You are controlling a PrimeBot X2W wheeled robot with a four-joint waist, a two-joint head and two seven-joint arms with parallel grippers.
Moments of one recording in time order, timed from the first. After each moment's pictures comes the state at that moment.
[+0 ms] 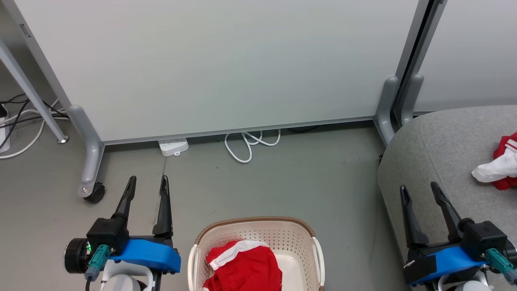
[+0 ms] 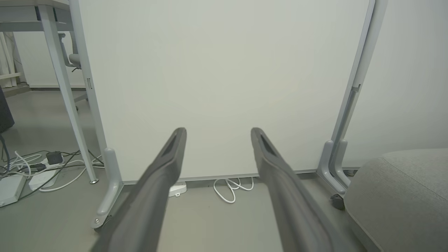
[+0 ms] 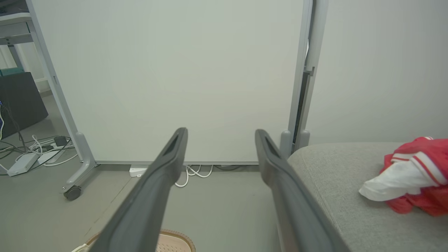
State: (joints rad) left arm -0.14 0.06 -0.07 0.31 -0.16 -0.10 -0.26; right arm -0.07 -0.09 -0.04 0.23 0.11 0.13 -0.26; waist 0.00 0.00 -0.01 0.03
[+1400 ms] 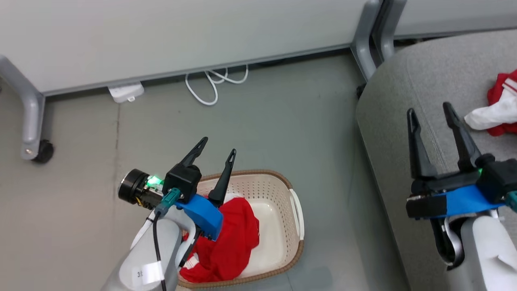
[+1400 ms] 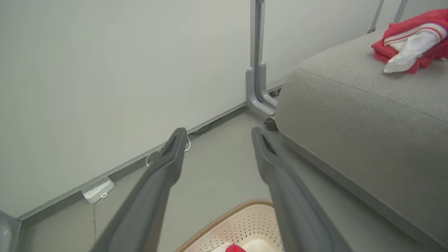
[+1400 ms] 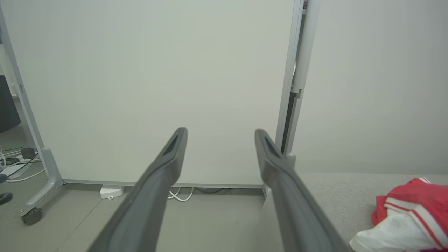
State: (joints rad) left arm -0.46 0.10 -0.42 0.59 -0.15 -0.13 -0.26; right arm -0.29 -0.12 -0.01 0.15 0.11 0.13 -0.26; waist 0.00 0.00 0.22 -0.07
